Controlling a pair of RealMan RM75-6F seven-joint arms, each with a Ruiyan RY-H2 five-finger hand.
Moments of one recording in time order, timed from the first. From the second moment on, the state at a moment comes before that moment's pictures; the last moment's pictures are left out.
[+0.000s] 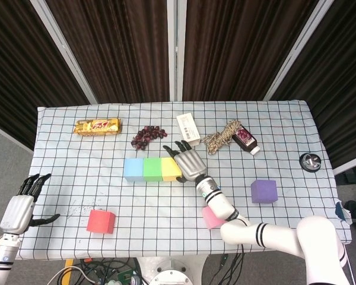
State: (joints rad) left arm -0.13 -1.28 0.02 -1.38 1.56 1.46 -0.31; right arm 0.99 -1.80 0.26 -1.27 -0.95 0.86 -0.44
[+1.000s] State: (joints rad) left arm -0.12 -1.29 0.02 -1.36 1.56 1.46 -0.33; right arm 1.00 -1.83 0.27 -1.26 -0.90 0.87 -0.47
